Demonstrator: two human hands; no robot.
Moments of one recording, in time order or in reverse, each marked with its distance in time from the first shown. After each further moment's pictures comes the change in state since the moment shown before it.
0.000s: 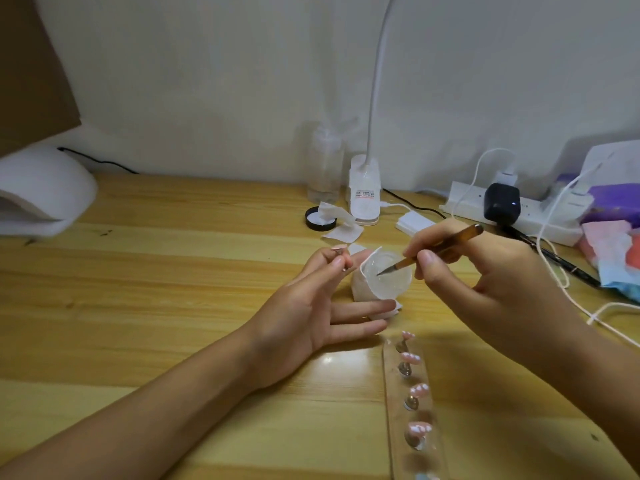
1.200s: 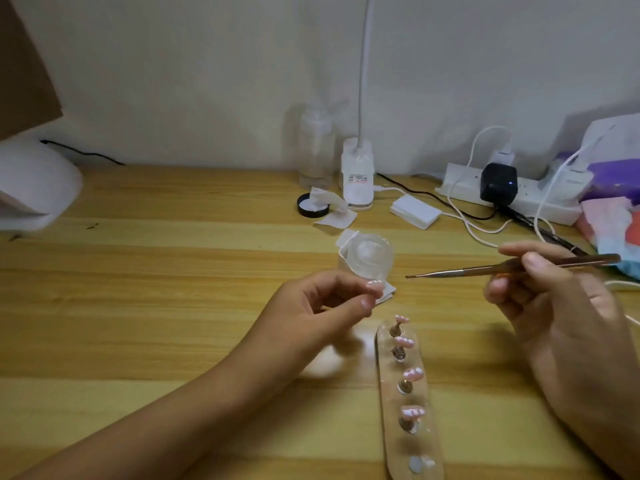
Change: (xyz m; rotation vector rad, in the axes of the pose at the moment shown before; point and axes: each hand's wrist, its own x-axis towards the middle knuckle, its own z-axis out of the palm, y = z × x) left_hand -0.014 -0.020 0.009 0.629 0.211 0.209; right_hand -0.060 0.025 0.007 1.044 0.454 0.457
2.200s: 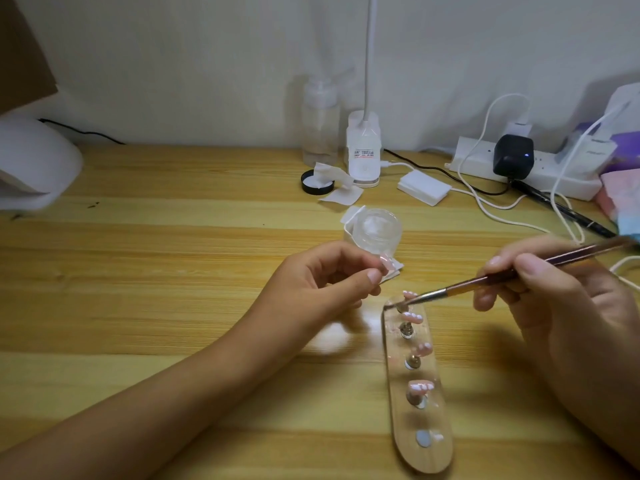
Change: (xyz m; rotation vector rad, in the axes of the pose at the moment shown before) left_hand 0.000 0.002 0.001 -0.035 -0.035 0.040; right_hand -0.010 0.008 0.001 -0.149 -0.249 -0.159
